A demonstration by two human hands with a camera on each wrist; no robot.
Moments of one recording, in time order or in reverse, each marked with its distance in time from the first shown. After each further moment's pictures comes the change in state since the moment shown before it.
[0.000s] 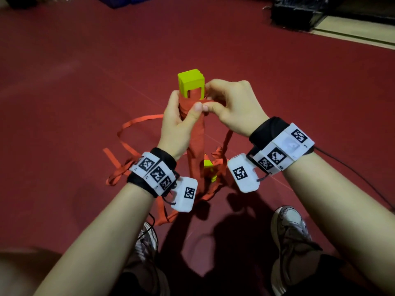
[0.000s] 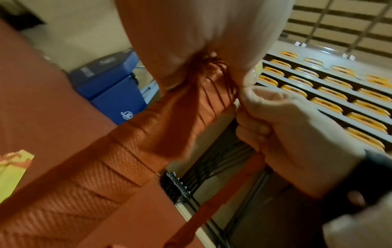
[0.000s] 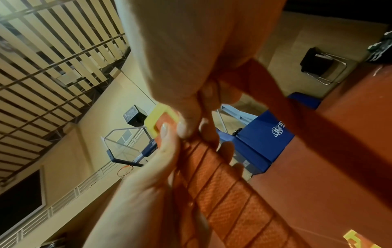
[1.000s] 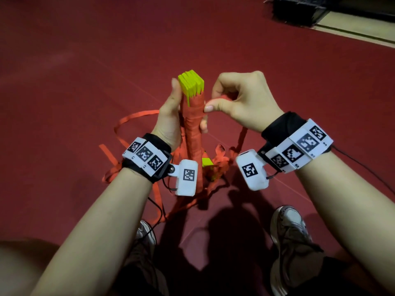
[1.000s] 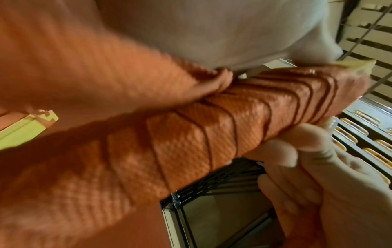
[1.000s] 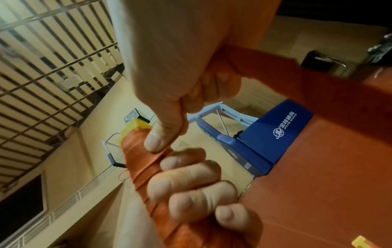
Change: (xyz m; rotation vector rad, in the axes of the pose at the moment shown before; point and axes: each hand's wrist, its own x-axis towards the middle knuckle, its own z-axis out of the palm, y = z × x) left_hand 0.020 0.006 -0.008 -0.436 -0.257 -0.443; right_hand 0.002 -0.004 -0.013 0.040 0.016 -0.012
